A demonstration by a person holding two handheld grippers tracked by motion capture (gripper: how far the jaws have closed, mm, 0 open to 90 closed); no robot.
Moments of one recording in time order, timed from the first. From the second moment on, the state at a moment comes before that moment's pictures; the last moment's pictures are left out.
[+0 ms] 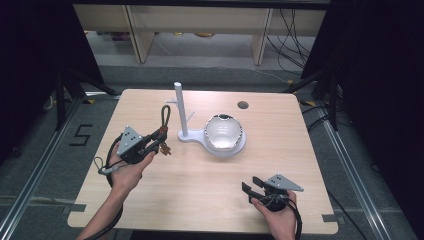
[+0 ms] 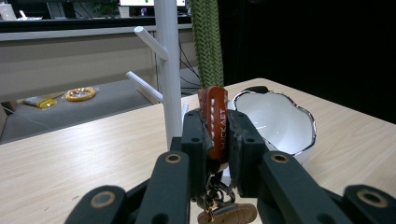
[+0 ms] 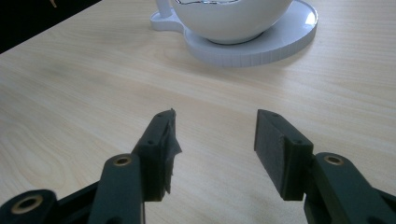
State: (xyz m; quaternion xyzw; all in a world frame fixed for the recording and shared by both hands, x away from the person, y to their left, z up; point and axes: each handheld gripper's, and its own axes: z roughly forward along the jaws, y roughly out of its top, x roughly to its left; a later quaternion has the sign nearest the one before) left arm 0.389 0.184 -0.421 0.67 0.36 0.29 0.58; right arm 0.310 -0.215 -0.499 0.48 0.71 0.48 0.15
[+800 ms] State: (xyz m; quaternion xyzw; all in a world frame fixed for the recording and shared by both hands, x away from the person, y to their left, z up) left arm 0.413 0.185 -0.420 0.67 0.38 0.29 0.57; right arm 0.310 -0.216 -0.500 0.48 0.72 0.47 0.16
